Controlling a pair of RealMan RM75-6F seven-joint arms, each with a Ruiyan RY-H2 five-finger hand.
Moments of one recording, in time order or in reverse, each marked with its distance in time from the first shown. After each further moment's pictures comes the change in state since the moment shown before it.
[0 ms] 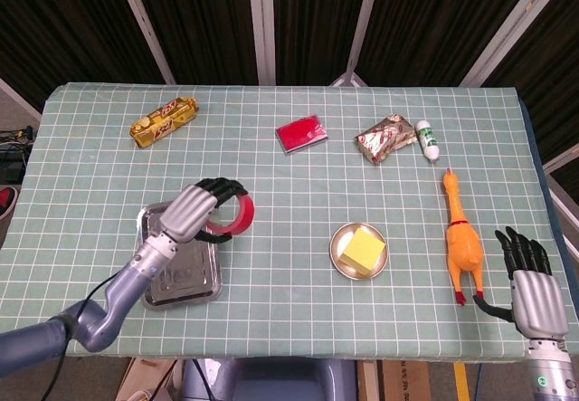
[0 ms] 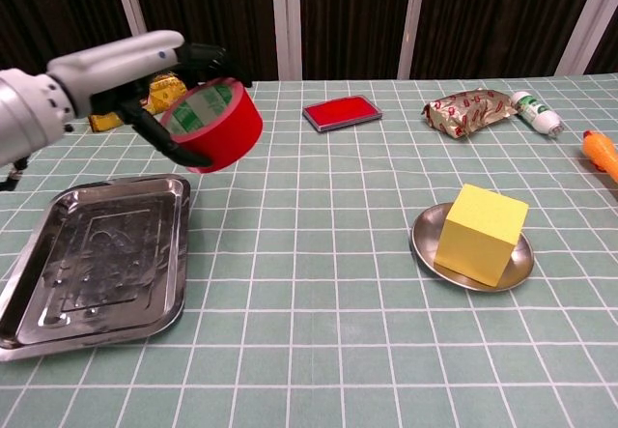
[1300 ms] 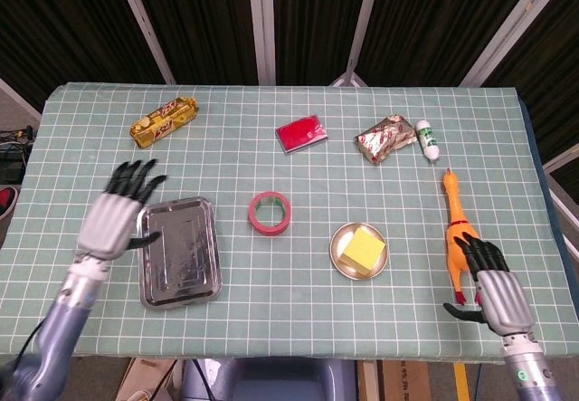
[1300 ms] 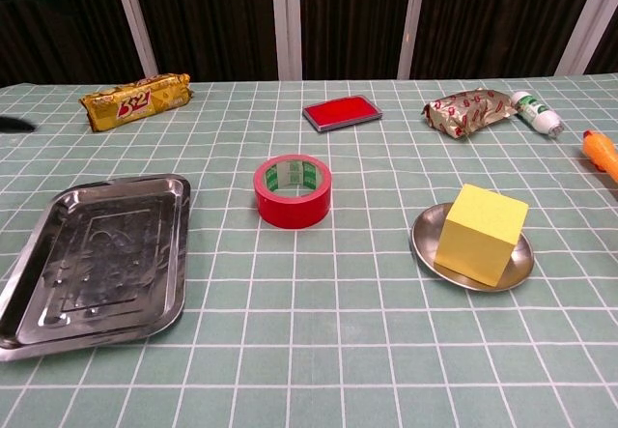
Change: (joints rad) left arm 0.306 0.335 0.134 -0.419 -0.124 0.388 0.371; right arm 0.088 0.007 -0.040 -0.009 -0.088 -0.179 0.123
